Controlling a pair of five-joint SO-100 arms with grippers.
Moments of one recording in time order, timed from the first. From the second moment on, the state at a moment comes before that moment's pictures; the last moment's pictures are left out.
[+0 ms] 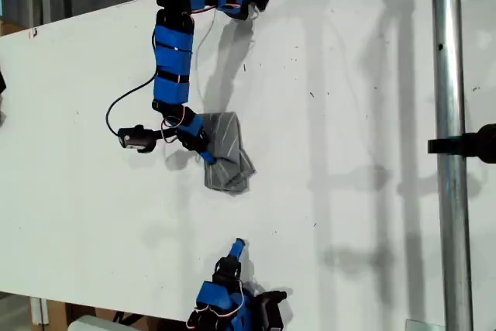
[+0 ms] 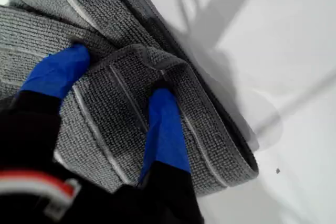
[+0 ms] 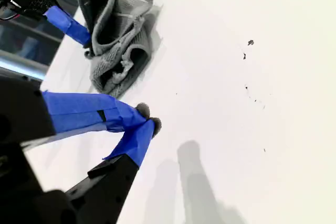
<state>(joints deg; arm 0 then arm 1) -7.1 198.9 177.7 70.5 -70.5 19.2 62.1 75.9 52.2 49.0</state>
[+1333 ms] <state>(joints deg) -7.1 198.9 177.7 70.5 -70.5 14.4 68.4 66.6 54.8 44.7</state>
